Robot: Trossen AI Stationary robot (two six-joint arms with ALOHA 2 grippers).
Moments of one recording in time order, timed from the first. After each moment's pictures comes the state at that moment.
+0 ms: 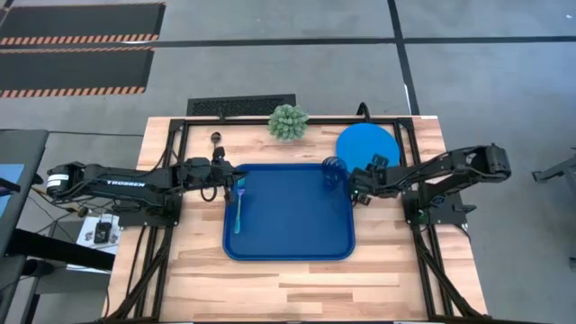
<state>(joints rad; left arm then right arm) 0.19 0.94 0.31 0.25 -0.15 0.07 -0.11 1.35 0.48 -0.49 0.67 0.17</state>
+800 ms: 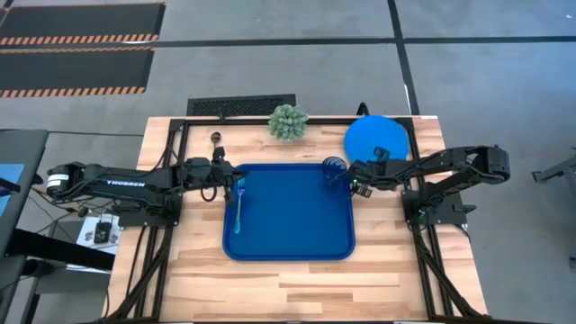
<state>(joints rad) 0.19 0.94 0.31 0.25 -0.15 0.06 -0.24 1.35 0.50 -0.49 0.65 0.08</state>
